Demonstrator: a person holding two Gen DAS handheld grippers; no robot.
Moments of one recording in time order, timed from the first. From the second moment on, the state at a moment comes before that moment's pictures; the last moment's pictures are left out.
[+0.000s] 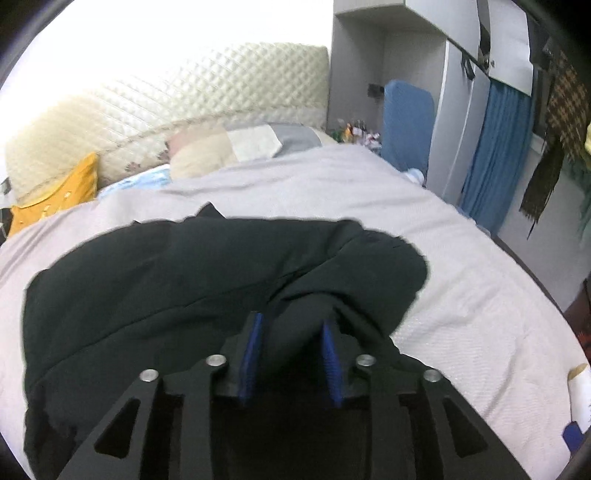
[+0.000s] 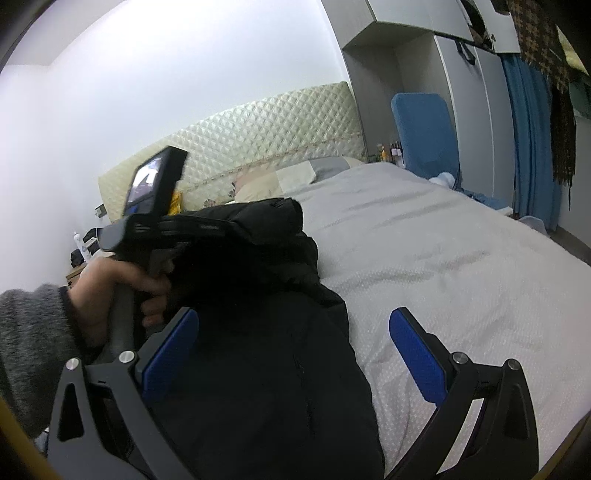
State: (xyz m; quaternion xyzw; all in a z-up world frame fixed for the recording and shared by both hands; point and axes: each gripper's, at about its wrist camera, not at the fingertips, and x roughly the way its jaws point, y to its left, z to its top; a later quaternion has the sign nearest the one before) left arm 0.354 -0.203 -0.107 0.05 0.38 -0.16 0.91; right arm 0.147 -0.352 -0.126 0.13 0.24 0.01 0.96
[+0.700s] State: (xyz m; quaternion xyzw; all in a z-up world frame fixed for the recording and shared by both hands) left arm 0.165 -0.099 0.014 0.03 0.27 -0.14 0.95; right arm 0.117 -0.316 -0.101 0.07 0.20 0.06 0.98
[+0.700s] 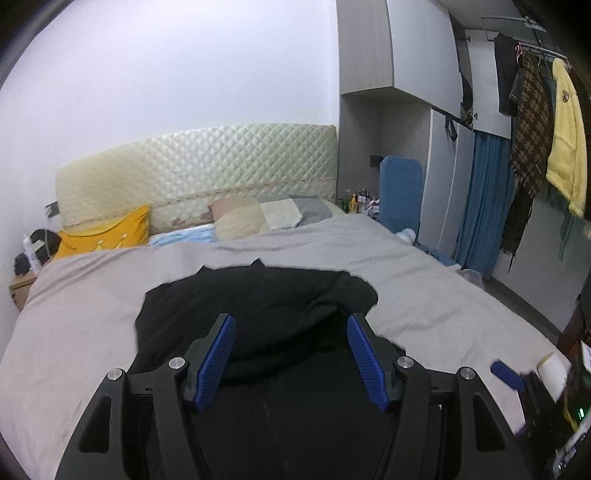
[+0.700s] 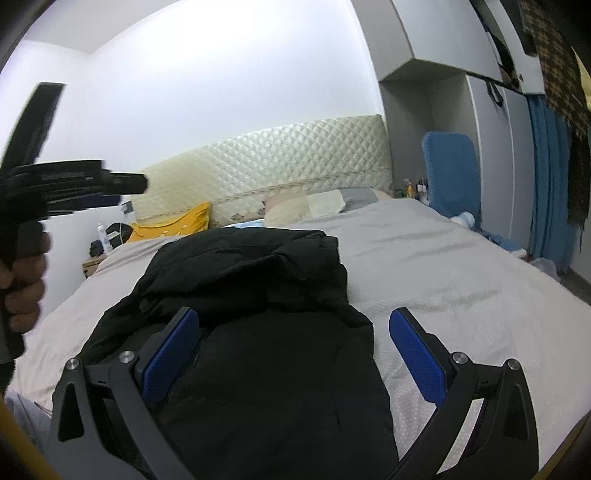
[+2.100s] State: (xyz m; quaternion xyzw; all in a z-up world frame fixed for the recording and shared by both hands) left arm 0.133 0.054 -0.136 -0.08 0.38 -0.05 0.92; right arm 0.177 -0.360 -0.206 0.13 0.53 0.04 0.84
